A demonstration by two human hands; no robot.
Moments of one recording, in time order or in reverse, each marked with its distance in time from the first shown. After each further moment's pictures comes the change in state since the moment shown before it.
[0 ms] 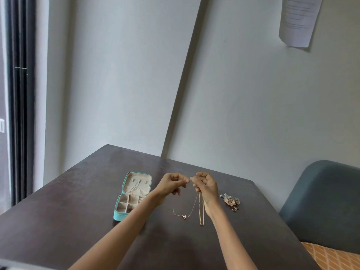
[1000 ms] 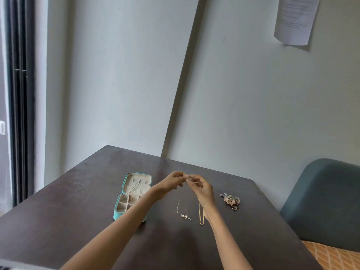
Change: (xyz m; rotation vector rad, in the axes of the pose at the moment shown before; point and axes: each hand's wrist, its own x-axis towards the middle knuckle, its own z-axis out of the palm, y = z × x) left_hand 0.009 0.012 0.002 0.225 -0.133 -0.055; right_hand -0.005 0.014 0.003 -0.231 -0.009 -0.064
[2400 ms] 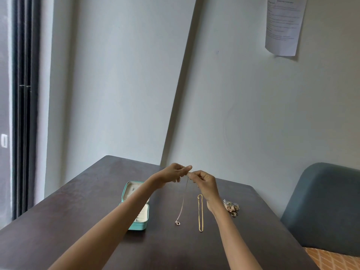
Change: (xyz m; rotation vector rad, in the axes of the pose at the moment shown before) left_hand 0.003 0.055 -0.023 0.159 -0.044 0.069; right_hand 0.003 -0.058 -0.011 0.019 -0.077 -0.062
